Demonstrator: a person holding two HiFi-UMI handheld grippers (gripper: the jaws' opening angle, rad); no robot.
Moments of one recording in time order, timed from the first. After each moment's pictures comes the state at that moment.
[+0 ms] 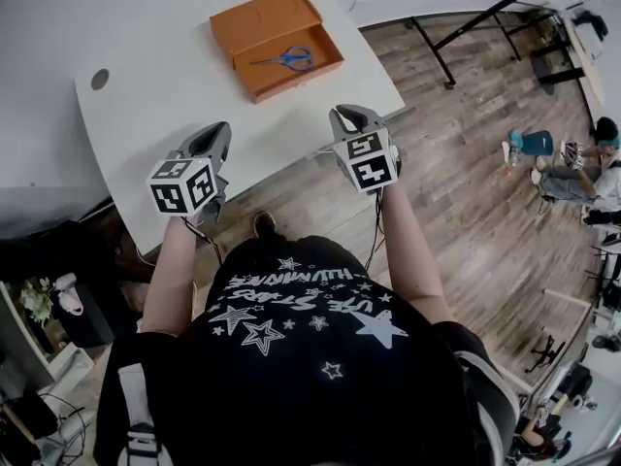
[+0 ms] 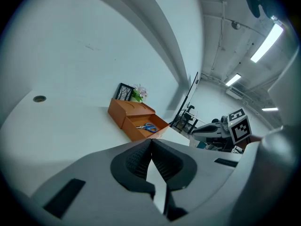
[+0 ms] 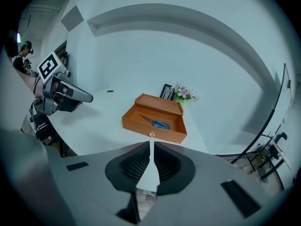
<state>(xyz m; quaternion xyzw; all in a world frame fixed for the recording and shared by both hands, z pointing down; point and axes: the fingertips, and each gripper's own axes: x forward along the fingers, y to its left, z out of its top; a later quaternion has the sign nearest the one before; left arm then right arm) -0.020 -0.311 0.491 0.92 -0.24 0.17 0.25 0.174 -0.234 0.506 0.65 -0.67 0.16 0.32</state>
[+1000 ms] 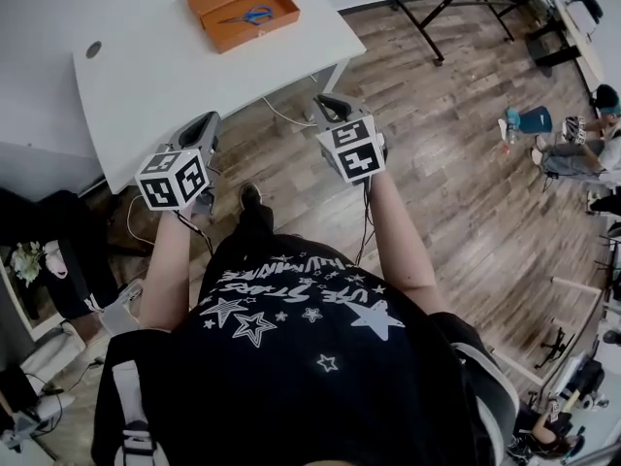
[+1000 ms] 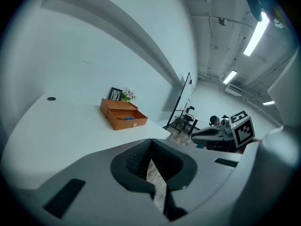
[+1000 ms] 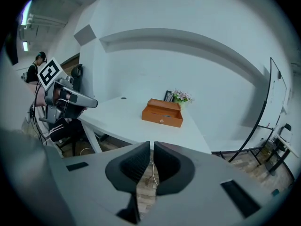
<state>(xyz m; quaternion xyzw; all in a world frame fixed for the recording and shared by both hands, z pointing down) -0.013 -0.125 0.471 0.92 -0.26 0.16 0.23 0.161 -0.055 0.494 0.64 -0.70 0.16 0.27</state>
